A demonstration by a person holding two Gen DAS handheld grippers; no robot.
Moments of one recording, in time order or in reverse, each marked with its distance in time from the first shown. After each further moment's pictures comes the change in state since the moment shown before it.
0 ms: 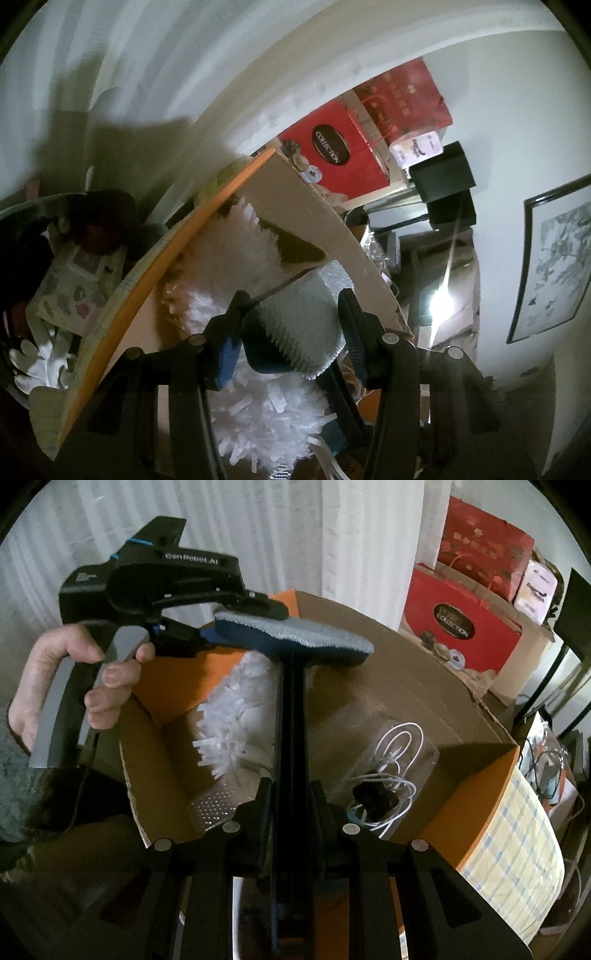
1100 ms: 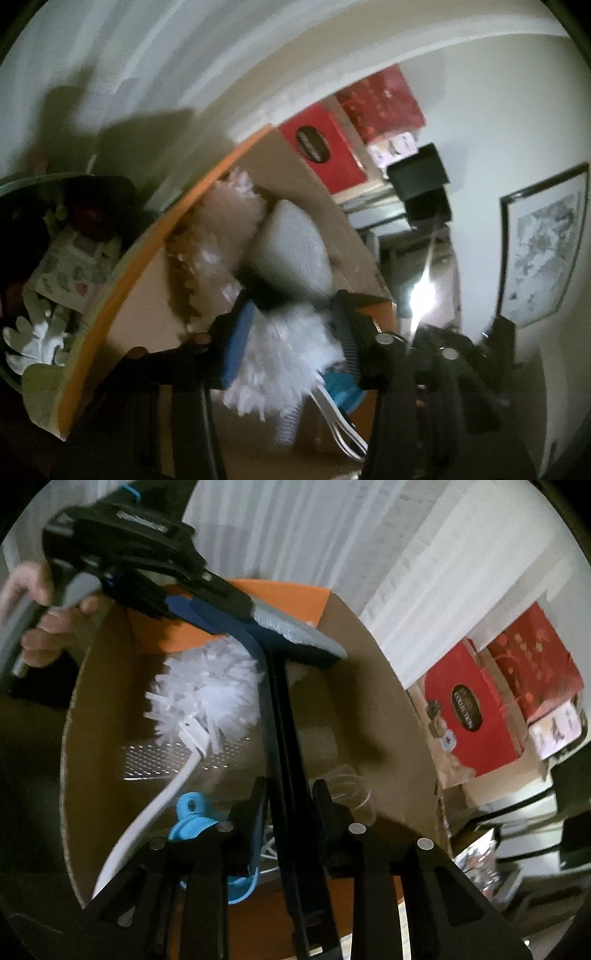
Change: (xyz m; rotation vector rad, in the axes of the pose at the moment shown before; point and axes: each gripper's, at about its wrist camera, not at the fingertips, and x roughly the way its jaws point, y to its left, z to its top) left arm -0.039 0.013 -0.043 0.020 -0.031 -0.099; right arm 0.015 -0.003 0.016 -0.528 0.062 -0.114
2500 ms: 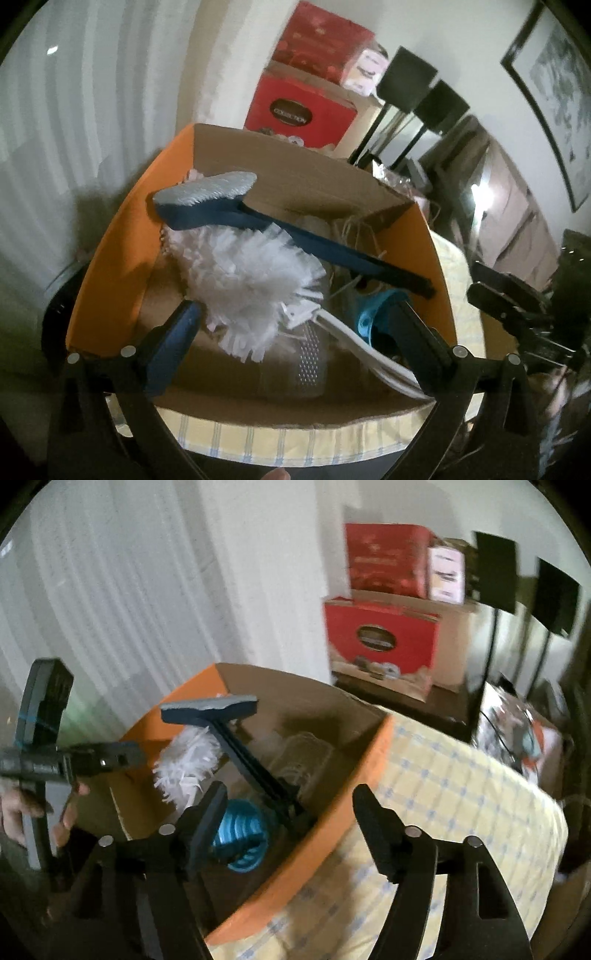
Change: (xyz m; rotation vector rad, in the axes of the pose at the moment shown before) left arm 0.001 -0.092 -0.074 0.494 0.053 0.359; right arm -0.086 -0.033 -0.084 0.831 -0.273 -0.012
